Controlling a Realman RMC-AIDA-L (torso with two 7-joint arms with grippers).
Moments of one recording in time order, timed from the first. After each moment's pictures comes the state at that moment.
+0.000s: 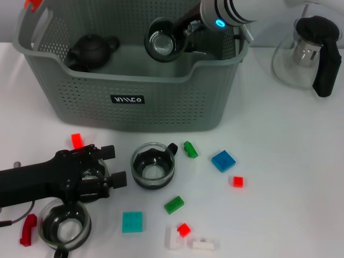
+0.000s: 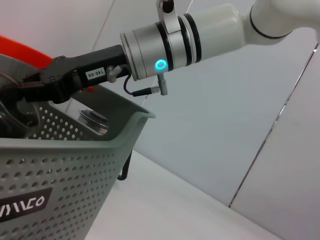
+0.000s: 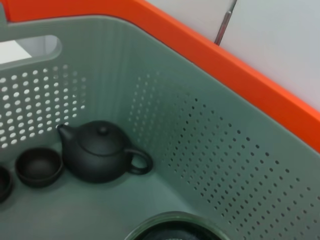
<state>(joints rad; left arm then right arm) -0.38 -2.06 0.46 0.56 2.07 1.85 -1.34 1.39 2.12 -1.19 -0.23 -2.59 -0.48 2.43</state>
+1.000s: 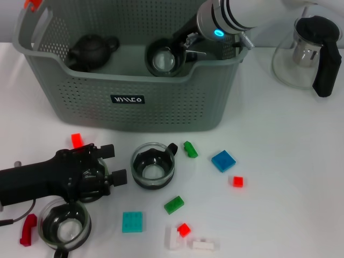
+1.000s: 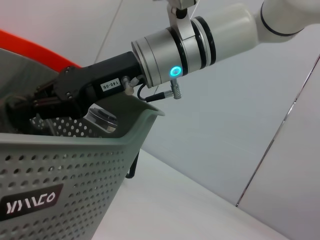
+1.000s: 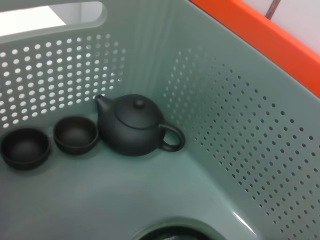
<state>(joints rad) -0.38 -2.06 0.46 0.56 2.07 1.82 -1.34 1.39 2.12 -1.24 -0.24 -2.53 -0.55 2.35</state>
